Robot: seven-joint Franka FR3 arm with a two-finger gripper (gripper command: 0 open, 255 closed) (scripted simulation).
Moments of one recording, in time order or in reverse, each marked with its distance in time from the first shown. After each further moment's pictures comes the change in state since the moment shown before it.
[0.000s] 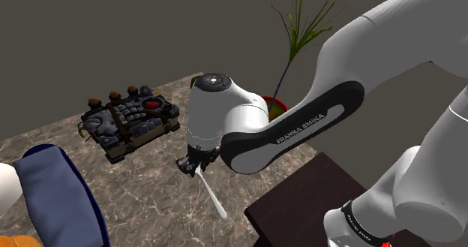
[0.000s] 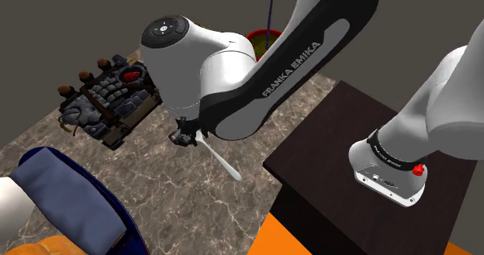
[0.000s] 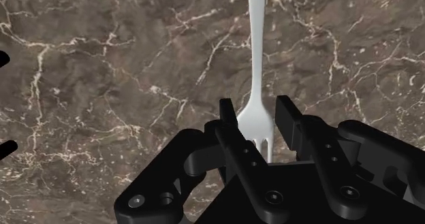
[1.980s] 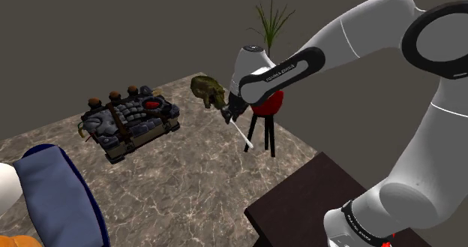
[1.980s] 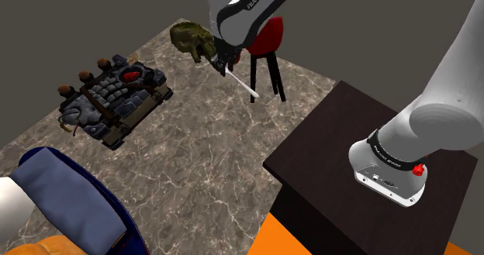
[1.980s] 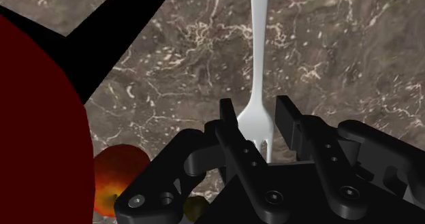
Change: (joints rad) arm -0.350 0.137 -0.204 0.115 0.029 0.041 -0.584
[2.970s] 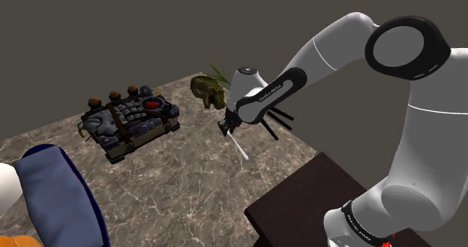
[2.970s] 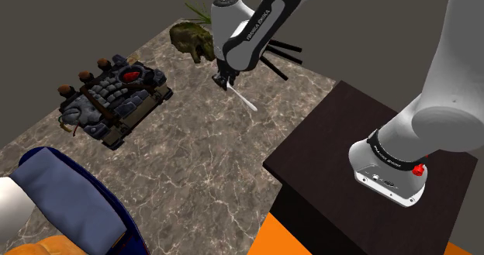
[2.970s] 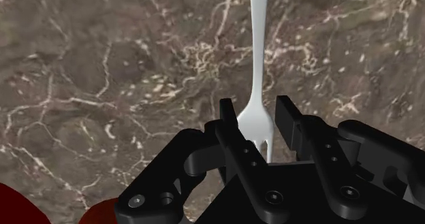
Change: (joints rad) arm 0.054 0.175 -0.070 0.017 -0.092 0.152 0.066
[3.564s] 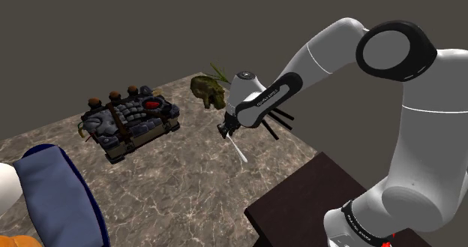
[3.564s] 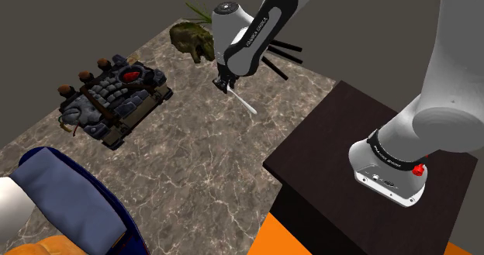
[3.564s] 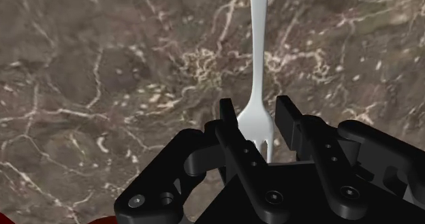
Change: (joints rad) arm 0.016 0.049 -0.021 0.015 -0.020 0.034 0.013
